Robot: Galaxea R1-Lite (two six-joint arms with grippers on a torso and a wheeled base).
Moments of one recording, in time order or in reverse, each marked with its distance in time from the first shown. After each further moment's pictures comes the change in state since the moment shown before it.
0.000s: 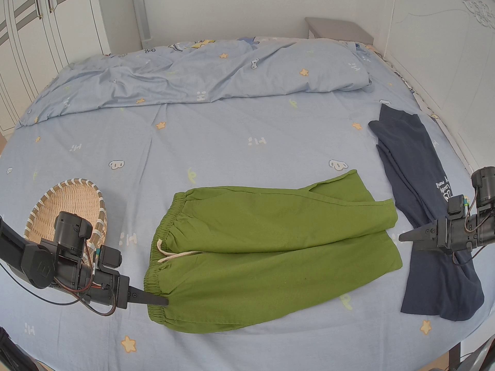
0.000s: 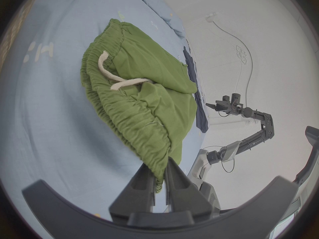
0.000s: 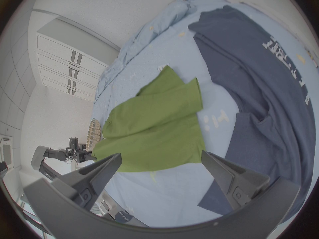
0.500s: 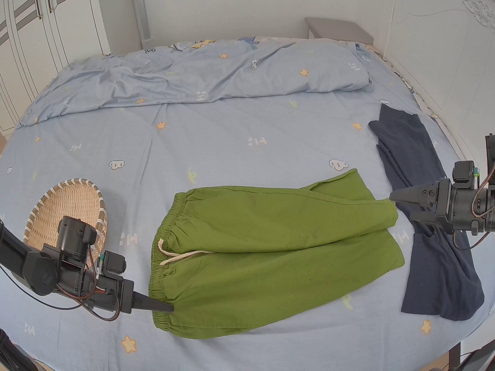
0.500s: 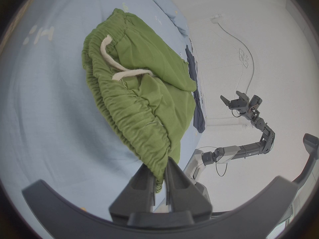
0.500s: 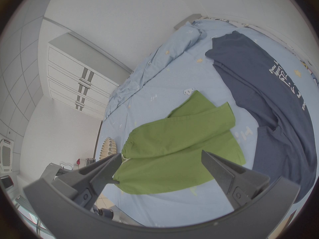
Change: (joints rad) left arm -0.043 -0.003 0.038 -0.047 -0.005 -0.099; right arm 0.336 -0.225 -0.066 -0.083 -0.313 0.392
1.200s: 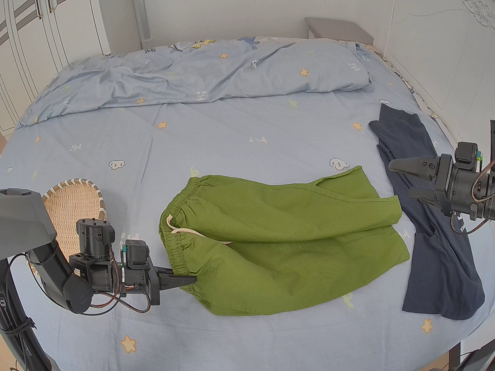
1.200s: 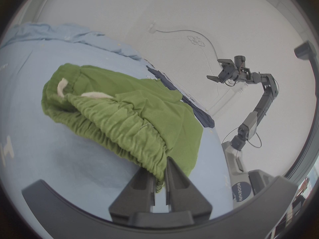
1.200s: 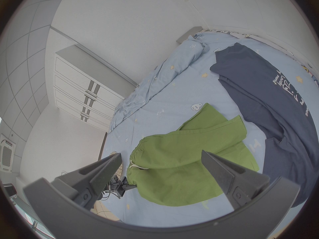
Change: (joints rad) left arm -0.051 0.317 0.079 -0.860 -0.006 0.261; right arm 0.053 -0.001 -0.024 -0.134 -0.086 0.085
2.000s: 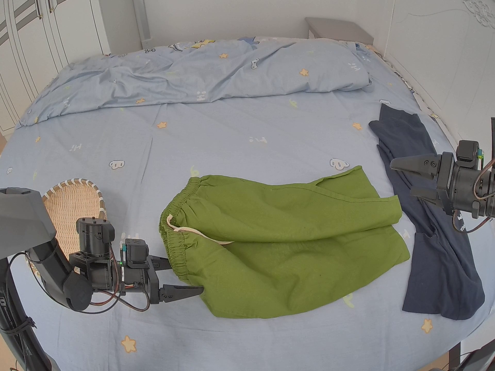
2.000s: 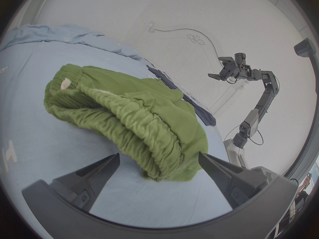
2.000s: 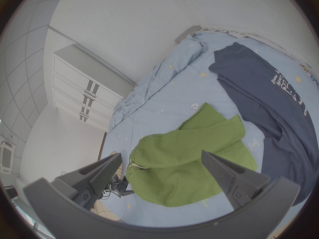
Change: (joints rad) left arm 0.009 0.001 -0.015 0.025 0.001 0.032; right arm -0.003 -0.005 -0.023 0.040 0.001 0.000
